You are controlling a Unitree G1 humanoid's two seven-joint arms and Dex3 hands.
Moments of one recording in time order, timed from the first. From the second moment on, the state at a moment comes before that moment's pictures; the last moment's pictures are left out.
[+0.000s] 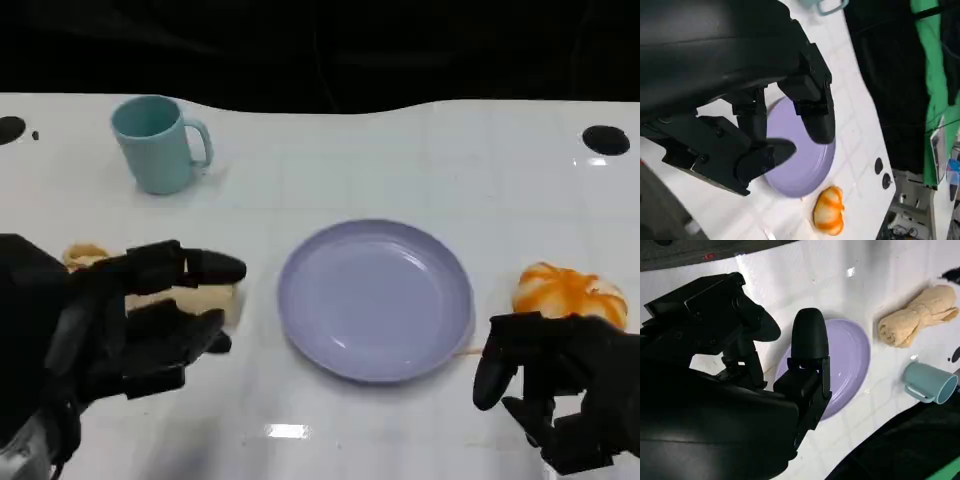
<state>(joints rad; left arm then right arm) 0.01 0.29 0.07 -0.54 -0.33 0.71 -0.19 0.12 -0.41 0.14 -0.63 -0.12 0.54 0.40</state>
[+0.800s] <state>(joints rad) -0.32 0.64 -0.29 -0.18 0.43 0.31 -0.36 0.11 -0.40 0.17 -0.65 -0.13 0.57 0.39</state>
